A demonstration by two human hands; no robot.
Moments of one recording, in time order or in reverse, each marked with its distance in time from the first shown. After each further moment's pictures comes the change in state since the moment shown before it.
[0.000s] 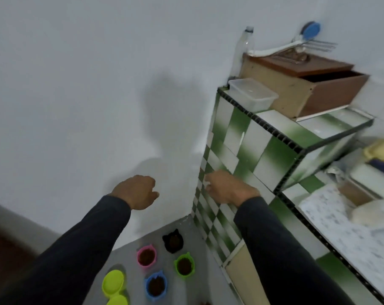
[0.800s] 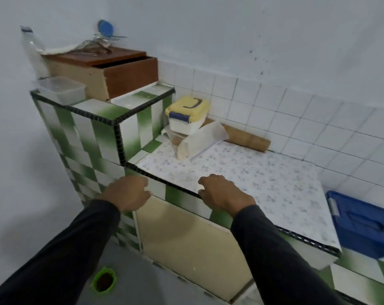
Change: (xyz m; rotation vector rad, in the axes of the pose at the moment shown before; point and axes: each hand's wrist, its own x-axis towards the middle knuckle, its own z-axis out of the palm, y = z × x) left_hand -0.139 0.379 0.032 0.045 0.039 0.607; right_hand -0.391 0.234 0.062 0.116 0.208 0.627
